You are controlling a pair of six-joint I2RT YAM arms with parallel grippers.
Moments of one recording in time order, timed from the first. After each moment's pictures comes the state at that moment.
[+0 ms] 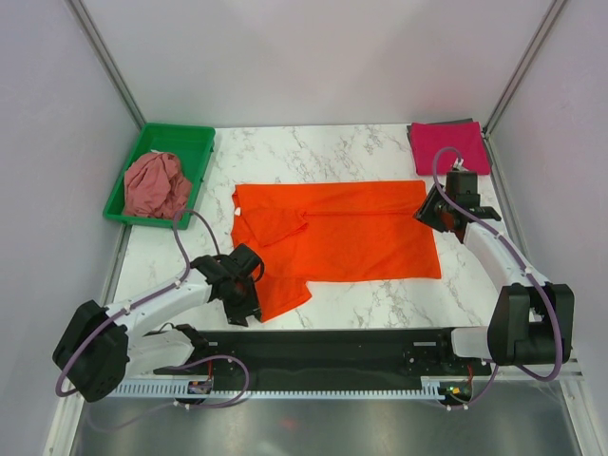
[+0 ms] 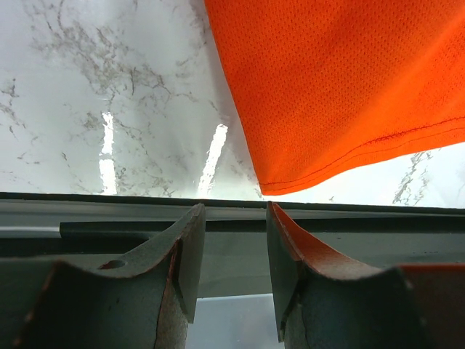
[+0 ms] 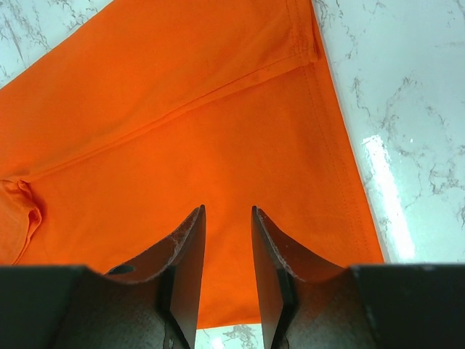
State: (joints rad) left arm -0.68 1.13 0.57 -0.84 0.06 -0.97; right arm 0.01 1.33 0.90 -0.38 -0.06 0.52
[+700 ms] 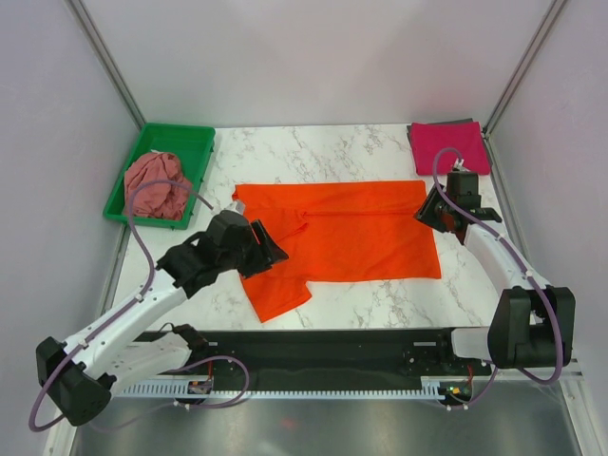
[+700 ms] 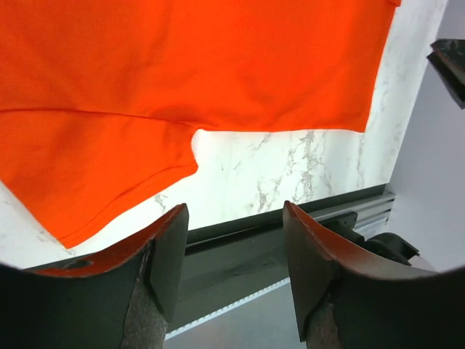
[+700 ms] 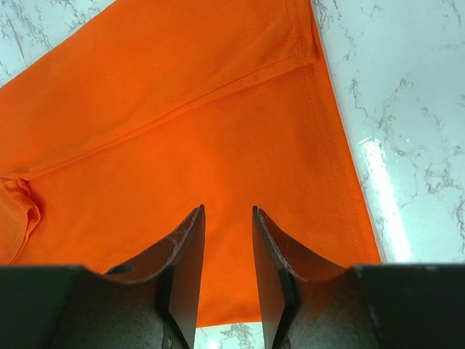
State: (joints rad) left arm -0.68 0.96 0.84 -0.66 0.01 -1.04; right arm 0.01 1.32 0.89 -0.38 -0.05 0.51
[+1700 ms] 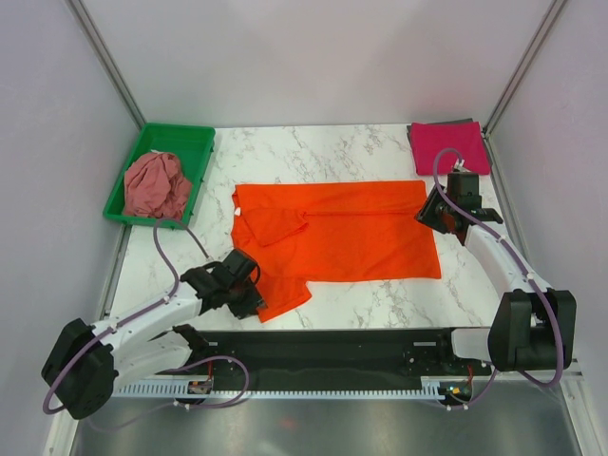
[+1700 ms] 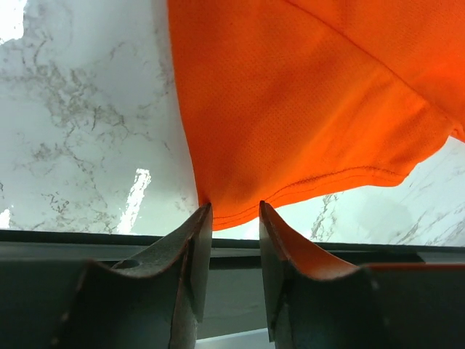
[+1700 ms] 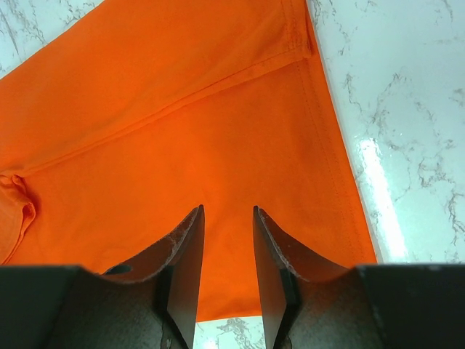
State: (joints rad) left arm -0.70 0.99 0.48 -0.66 -0.02 -1.21; right arm 0.01 1.30 0.89 -0.40 -0.04 0.50
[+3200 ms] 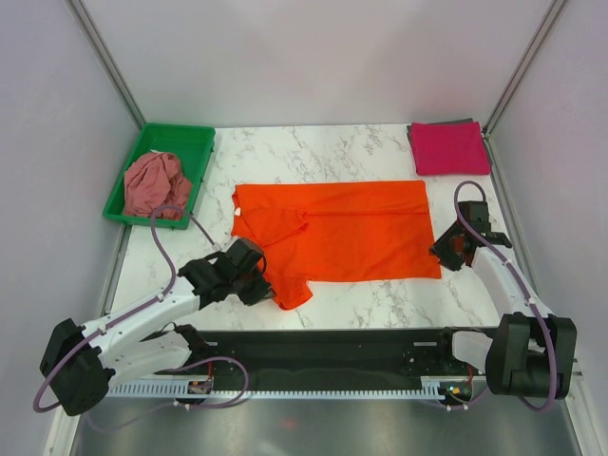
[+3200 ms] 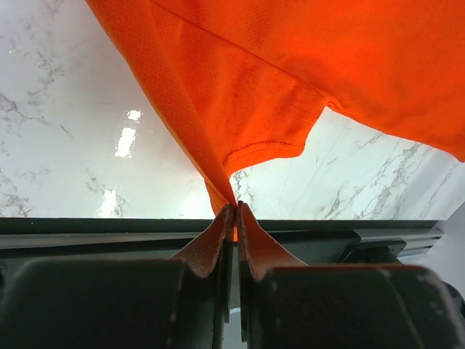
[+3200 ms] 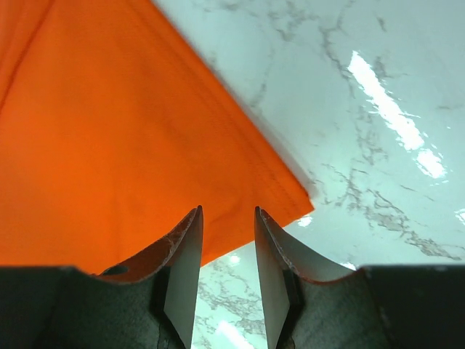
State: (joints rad) left arm -0.77 0.99 0.63 -0.68 -0.06 -1.30; right arm -0.08 1.17 0.72 -0.60 0.04 0.72
